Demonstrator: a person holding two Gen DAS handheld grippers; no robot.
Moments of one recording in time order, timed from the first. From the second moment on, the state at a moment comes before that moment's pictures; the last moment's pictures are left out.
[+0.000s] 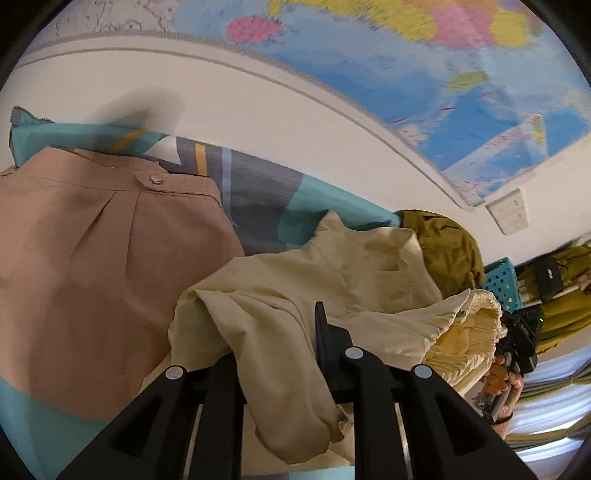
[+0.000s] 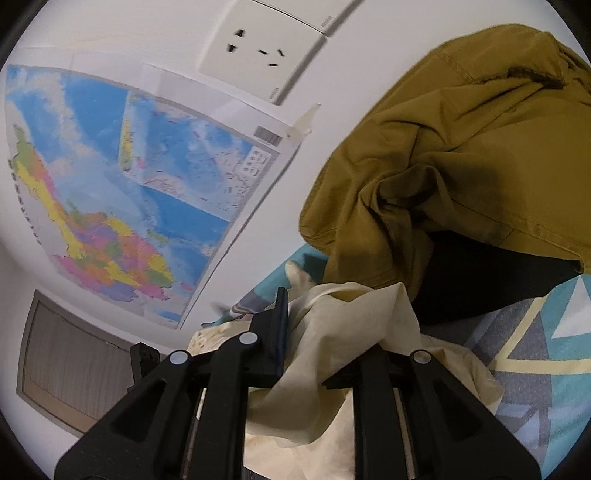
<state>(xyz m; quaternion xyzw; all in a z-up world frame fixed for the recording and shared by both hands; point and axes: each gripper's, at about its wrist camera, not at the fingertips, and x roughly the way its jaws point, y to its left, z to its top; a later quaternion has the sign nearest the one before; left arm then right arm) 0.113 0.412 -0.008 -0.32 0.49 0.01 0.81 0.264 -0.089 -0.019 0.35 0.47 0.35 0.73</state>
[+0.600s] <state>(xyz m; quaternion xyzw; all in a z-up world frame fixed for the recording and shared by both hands) 0.155 0.423 -0.046 -0.34 0.53 0.03 0.78 0.162 -0.019 0.048 0.12 0.37 0.43 0.82</state>
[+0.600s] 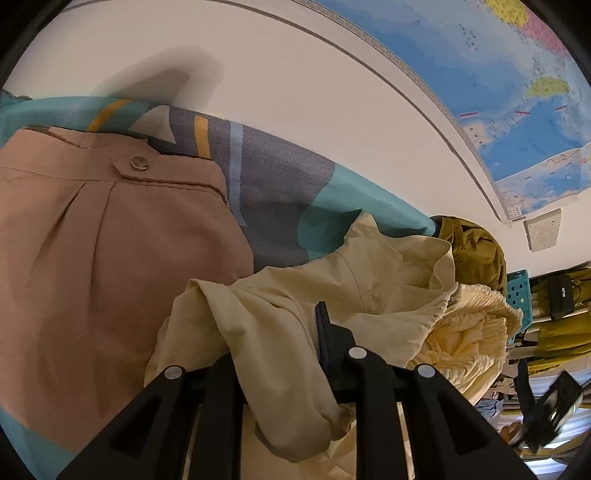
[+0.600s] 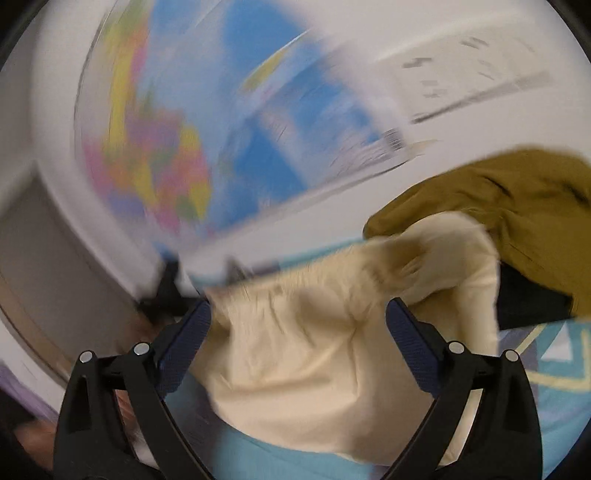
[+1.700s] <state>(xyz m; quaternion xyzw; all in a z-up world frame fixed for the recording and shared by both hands) 0.070 0.369 -0.008 -0.16 0.39 -0.02 0.91 0.198 0.079 0.001 -0.05 0.37 0.39 0.84</state>
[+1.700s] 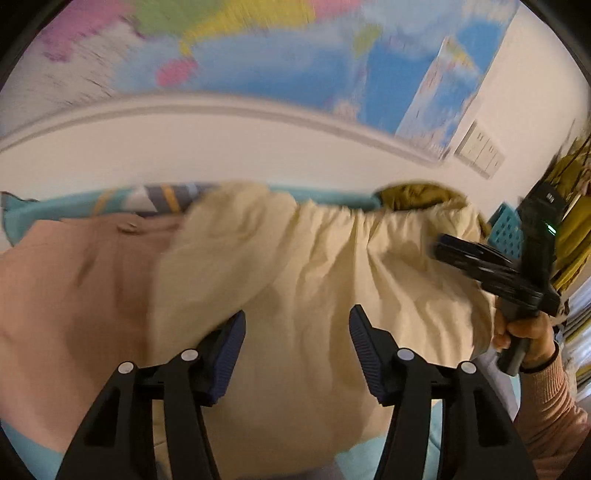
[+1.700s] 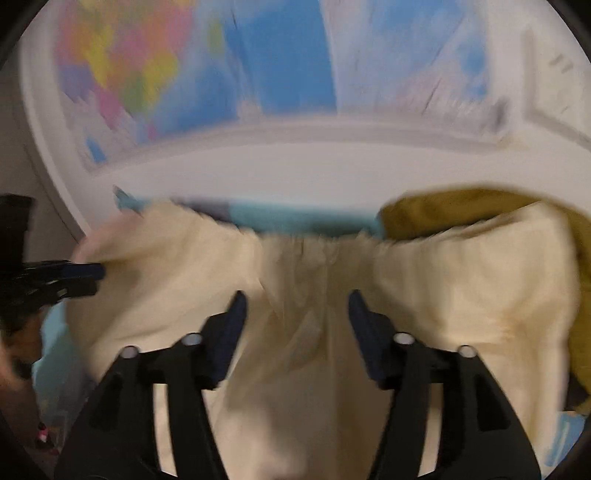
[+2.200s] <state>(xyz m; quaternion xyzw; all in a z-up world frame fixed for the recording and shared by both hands) 0.009 0.375 -0.047 -0.11 0.39 0.00 0.91 0.152 -0.120 -0.058 0.07 0.41 0.31 0.85</state>
